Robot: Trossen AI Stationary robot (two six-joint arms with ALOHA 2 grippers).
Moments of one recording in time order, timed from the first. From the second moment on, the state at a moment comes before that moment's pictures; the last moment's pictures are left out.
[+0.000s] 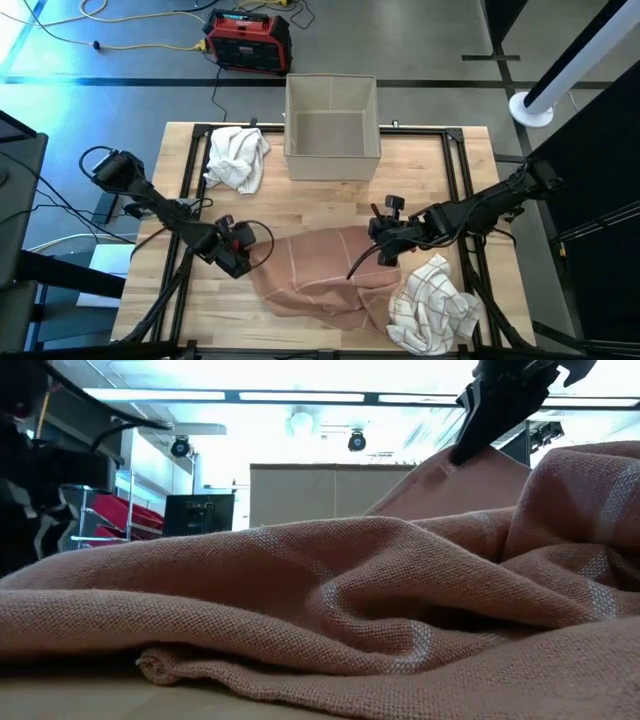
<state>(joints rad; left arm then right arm) -0.61 1.38 0.55 -0.61 -0.35 -1.02 0.38 1.44 1.08 -0.77 0.46 0.34</state>
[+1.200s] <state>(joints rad) -0.56 1.23 1.85 -1.54 -0.99 -0.68 0.40 1.43 1.99 -0.85 0.91 0.00</state>
